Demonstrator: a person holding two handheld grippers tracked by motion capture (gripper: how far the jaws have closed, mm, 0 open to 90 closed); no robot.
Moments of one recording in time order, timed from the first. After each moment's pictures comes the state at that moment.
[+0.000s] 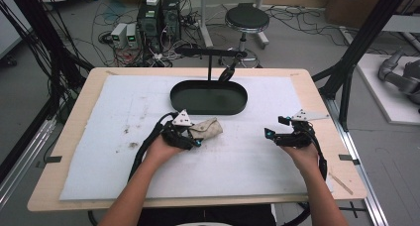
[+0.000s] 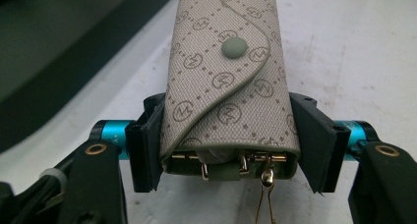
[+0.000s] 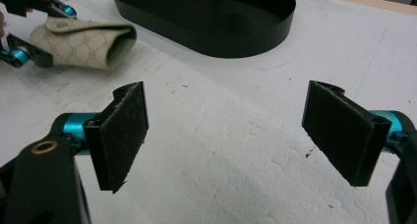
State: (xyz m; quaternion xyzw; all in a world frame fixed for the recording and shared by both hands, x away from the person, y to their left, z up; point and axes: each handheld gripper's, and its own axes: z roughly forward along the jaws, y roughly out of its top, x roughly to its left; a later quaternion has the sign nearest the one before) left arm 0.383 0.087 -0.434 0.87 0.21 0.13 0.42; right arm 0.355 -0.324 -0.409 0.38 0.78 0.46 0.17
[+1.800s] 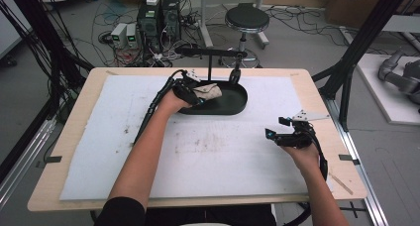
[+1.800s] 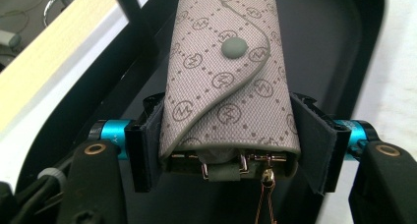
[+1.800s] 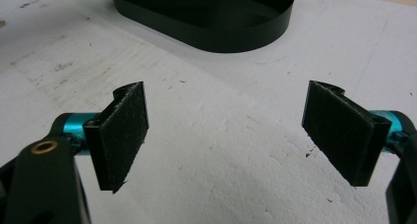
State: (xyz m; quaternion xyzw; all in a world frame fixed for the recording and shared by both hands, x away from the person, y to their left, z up) left arm 0.537 0.071 -0.410 0.90 0.23 0.14 0.35; right arm 0.357 -0.328 -0.413 0.39 0.78 0.46 0.17
